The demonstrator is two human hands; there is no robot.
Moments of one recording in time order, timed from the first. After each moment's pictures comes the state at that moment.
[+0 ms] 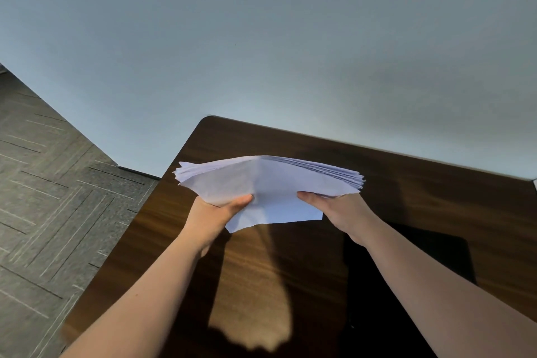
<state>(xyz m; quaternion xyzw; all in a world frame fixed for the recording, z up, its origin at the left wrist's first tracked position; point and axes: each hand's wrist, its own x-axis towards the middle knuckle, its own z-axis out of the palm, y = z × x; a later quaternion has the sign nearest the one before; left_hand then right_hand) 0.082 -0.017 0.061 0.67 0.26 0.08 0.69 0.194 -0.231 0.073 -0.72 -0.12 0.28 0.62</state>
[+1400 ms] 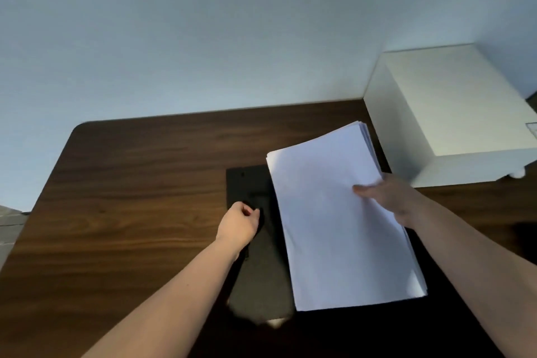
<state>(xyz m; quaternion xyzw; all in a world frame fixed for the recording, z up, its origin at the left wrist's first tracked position) 0.100 -0.286 0.003 0.82 0.32 -0.19 0.43 0.156 -0.561 0.044 -0.77 0.21 0.26 0.55</state>
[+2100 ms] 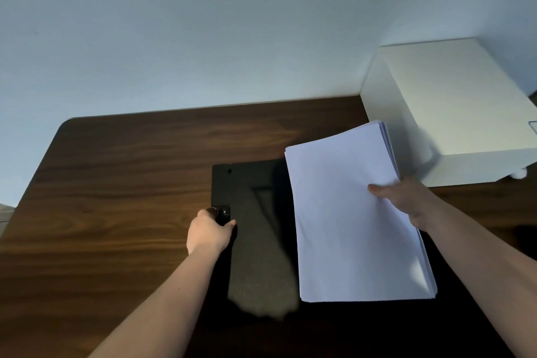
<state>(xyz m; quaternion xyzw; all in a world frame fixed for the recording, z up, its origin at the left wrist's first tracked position) 0.097 -0.263 -0.013 0.87 0.39 -0.16 0.27 0.168 -0.605 0.017 -0.77 0.25 0.22 0.54</state>
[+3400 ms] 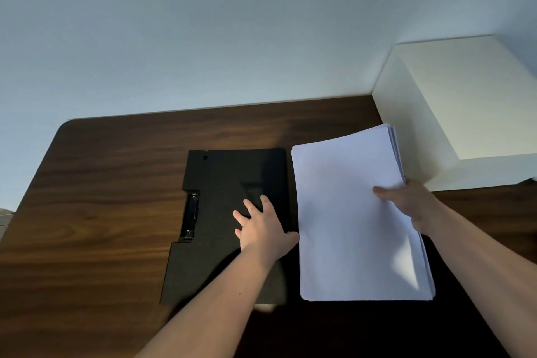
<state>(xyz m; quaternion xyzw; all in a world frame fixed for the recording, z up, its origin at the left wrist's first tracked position) 0.113 -0.327 -0.013 0.92 0.18 -0.29 0.17 0.177 -0.584 -0.006 -0.76 0.28 0.20 0.55</state>
